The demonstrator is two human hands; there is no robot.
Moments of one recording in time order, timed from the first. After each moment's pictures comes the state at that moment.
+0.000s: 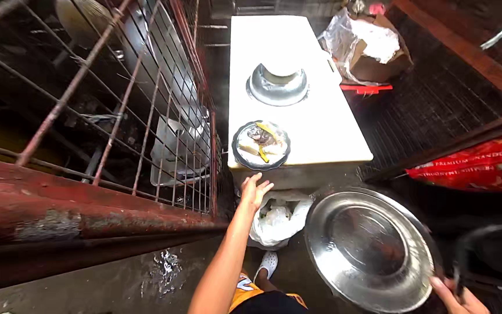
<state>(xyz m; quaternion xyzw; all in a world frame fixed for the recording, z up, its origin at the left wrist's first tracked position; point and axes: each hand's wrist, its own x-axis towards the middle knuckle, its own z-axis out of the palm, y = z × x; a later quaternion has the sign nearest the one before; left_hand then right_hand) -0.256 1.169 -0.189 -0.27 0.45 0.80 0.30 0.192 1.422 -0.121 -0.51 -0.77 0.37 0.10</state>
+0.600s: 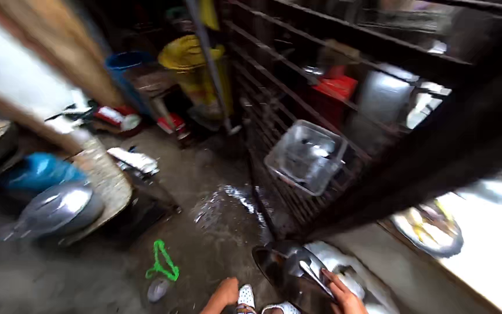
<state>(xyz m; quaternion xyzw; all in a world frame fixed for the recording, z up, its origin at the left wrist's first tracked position) 0.021 0.766 -0.331 -0.16 0.81 0.25 0.51 -0.092 1.140 -0.185 0.29 -0.88 0.30 -0.25</state>
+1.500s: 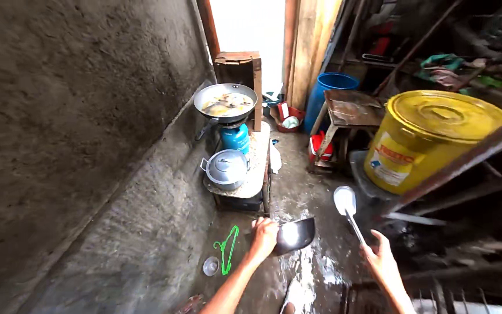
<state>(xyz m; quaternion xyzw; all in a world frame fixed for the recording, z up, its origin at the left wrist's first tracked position) -0.042 0.384 -0.213 -0.48 0.81 0.24 -0.23 -0.343 0.529 -0.154 0.31 -0.83 0.37 -0.29</state>
